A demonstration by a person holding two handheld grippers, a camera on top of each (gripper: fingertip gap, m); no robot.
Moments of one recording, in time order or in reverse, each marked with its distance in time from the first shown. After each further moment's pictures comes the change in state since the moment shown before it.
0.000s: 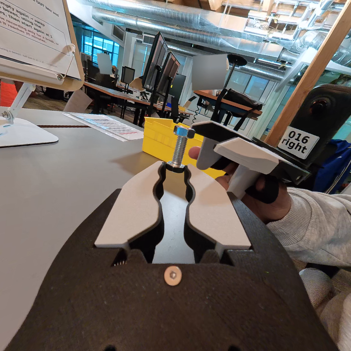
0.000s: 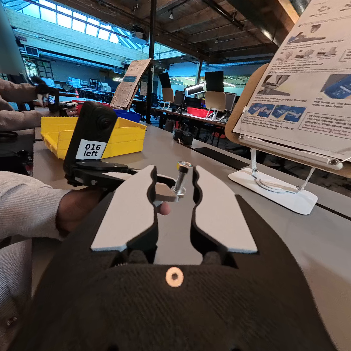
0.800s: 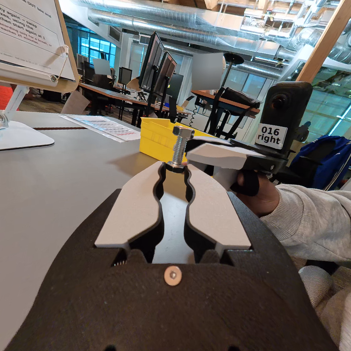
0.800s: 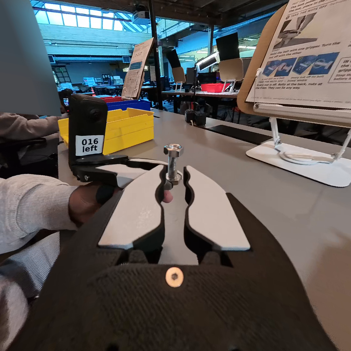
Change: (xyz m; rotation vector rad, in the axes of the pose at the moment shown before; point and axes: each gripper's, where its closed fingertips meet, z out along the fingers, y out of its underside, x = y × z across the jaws) left arm 0.006 0.001 0.002 -0.001 0.013 0.016; right arm 0.008 0.021 0.000 -0.099 -0.068 0.179
